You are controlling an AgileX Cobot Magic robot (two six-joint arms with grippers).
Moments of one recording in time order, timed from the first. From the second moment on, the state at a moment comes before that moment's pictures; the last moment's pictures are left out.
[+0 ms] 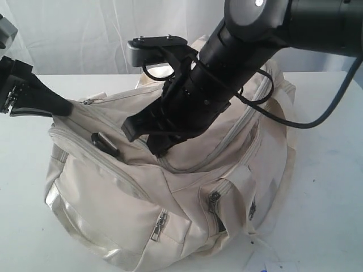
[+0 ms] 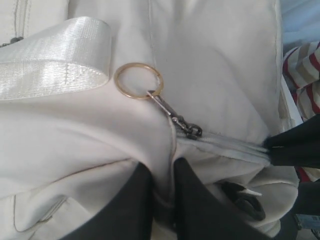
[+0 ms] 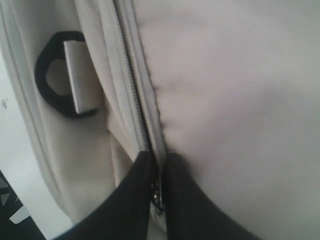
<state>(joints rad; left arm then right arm) 0.09 1.53 -1.10 -1.03 1.18 0.88 0.80 1.65 -1.36 0.37 0.96 -0.20</state>
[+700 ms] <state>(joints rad) 0.09 1.53 -1.11 -1.01 1.16 0.87 0.81 1.59 -1.34 0.07 1.02 -0.08</state>
